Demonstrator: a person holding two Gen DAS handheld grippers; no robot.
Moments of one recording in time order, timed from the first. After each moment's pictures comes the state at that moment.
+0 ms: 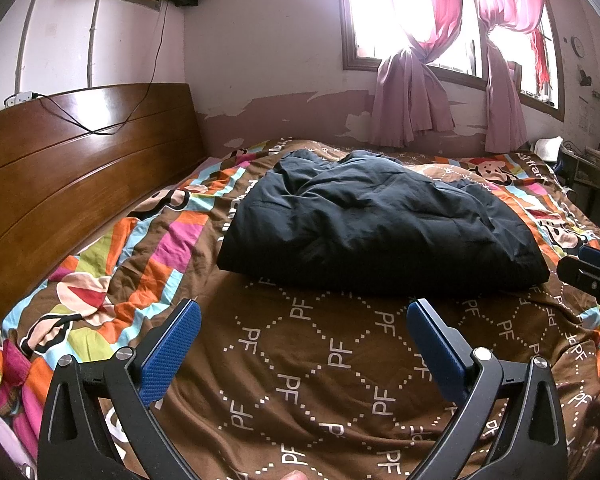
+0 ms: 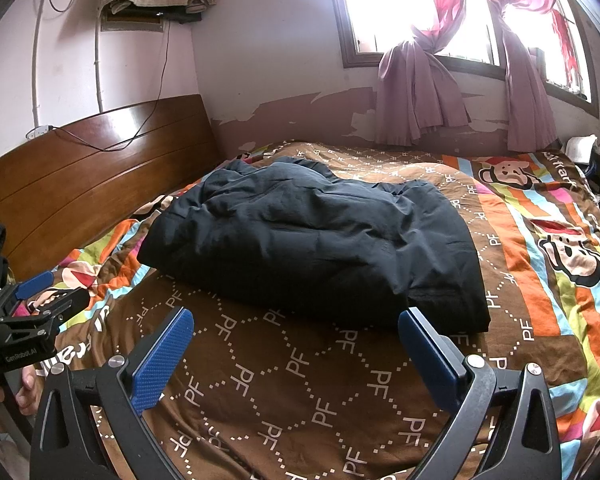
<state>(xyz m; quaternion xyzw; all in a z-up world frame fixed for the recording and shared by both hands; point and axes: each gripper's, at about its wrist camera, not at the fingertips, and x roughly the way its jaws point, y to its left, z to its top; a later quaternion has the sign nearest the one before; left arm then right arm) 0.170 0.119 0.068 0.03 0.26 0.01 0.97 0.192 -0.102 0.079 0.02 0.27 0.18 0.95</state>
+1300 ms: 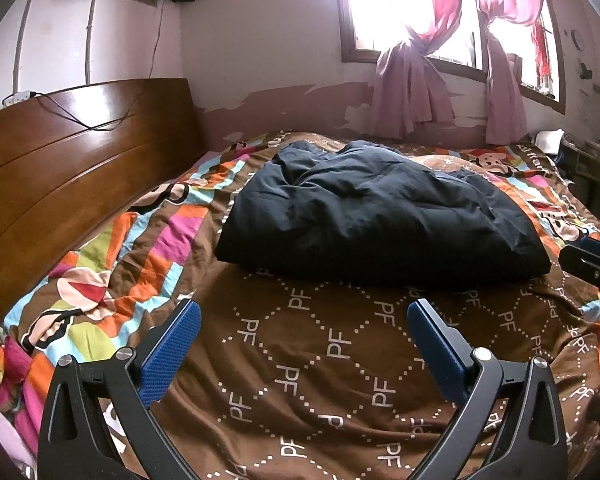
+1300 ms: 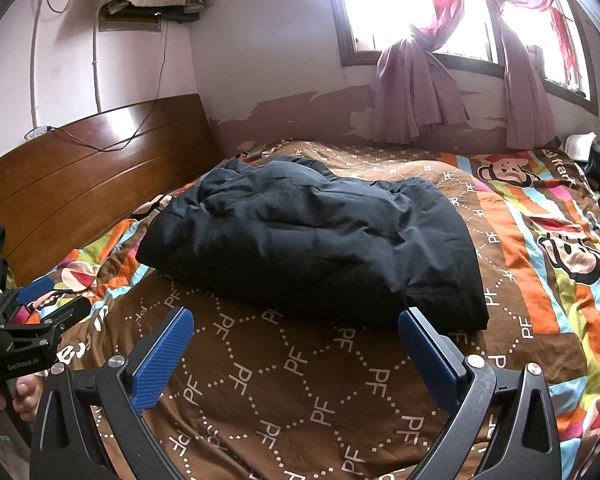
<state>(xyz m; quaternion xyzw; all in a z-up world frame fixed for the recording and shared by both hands) 0.168 0.120 0.061 0.03 0.27 0.01 0.96 0.193 -0.103 0.080 0.02 0.27 0.18 0.95</state>
